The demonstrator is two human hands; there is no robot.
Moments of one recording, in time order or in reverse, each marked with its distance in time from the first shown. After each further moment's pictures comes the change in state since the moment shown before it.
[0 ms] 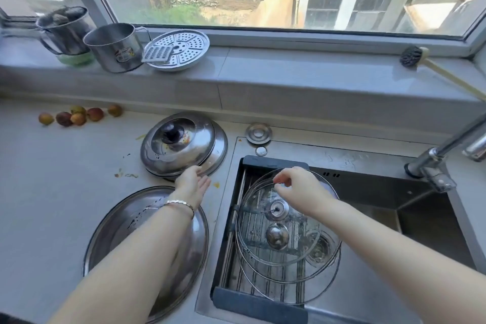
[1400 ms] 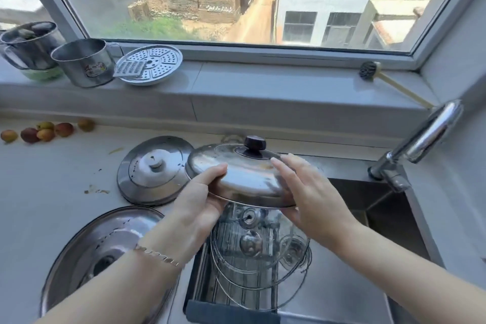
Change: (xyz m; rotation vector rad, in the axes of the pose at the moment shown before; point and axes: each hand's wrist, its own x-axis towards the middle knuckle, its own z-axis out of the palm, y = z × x) left_hand -0.177 0.007 0.061 -0.126 -0.359 -0.062; right_hand -0.061 0.033 -0.048 -0.413 0.439 -0.507
